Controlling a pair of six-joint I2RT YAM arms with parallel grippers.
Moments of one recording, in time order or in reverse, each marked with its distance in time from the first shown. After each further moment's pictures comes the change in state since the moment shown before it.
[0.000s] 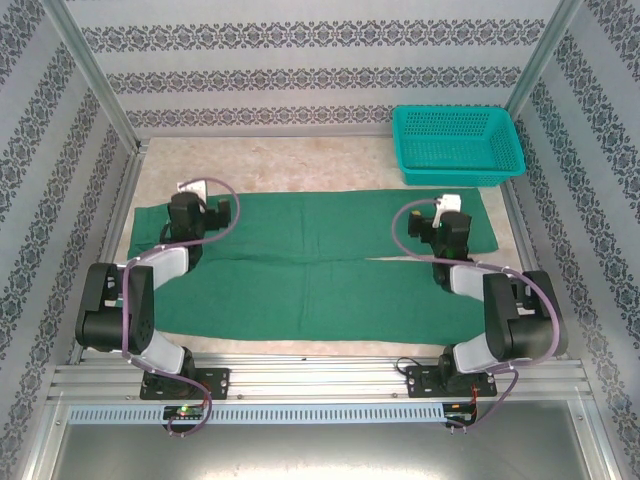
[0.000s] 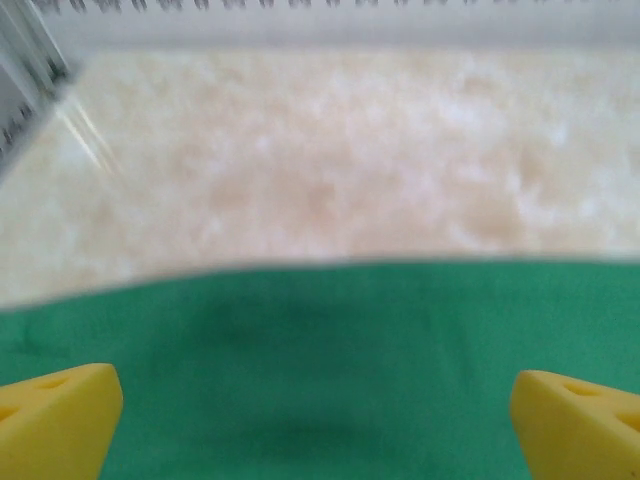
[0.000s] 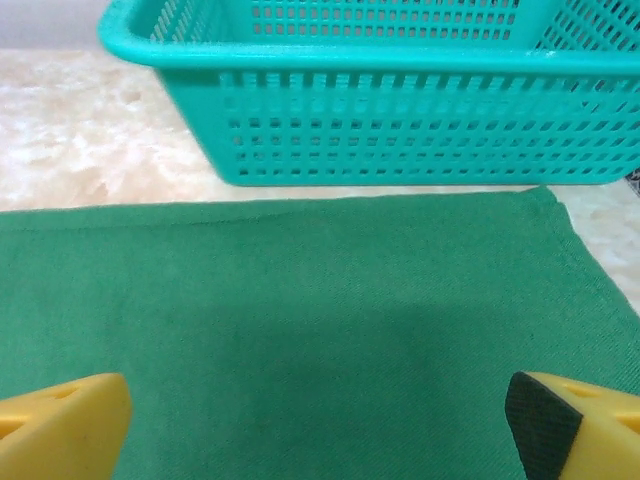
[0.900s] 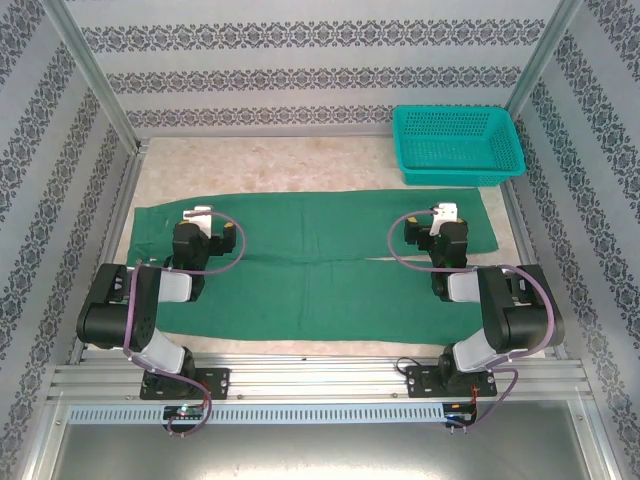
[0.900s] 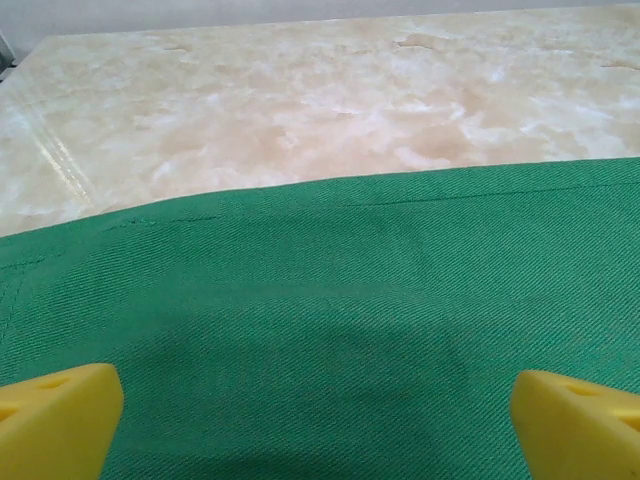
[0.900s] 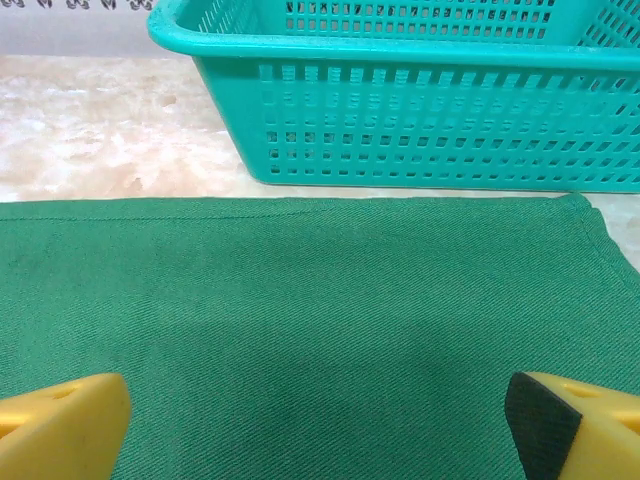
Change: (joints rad) left arm -0.007 0.020 -0.311 0.393 0.086 0.051; right arm 0.001 0.055 -0.145 0.270 -0.058 -0.025
